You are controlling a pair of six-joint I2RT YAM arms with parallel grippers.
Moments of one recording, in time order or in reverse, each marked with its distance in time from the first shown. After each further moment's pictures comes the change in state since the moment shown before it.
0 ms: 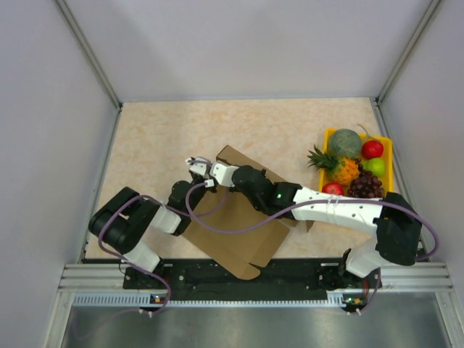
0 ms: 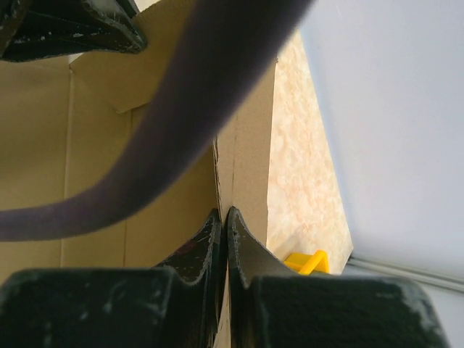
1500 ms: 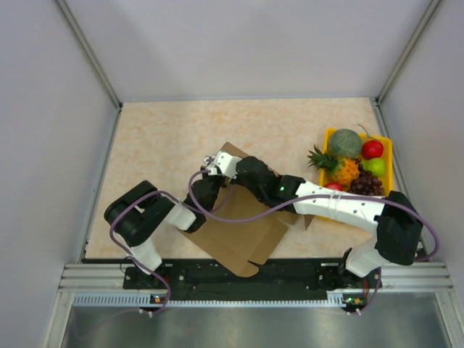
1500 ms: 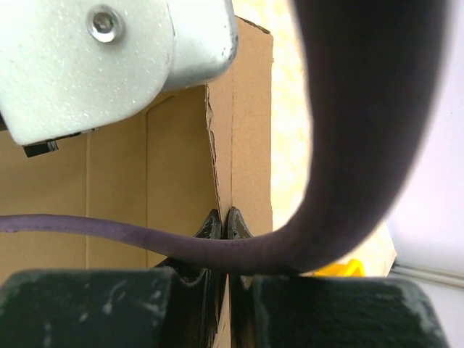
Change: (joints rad) left arm -0.192 0.111 0.130 -0.010 -0.453 0.187; right arm -0.061 0.001 0.033 -0.009 -0.111 0.108
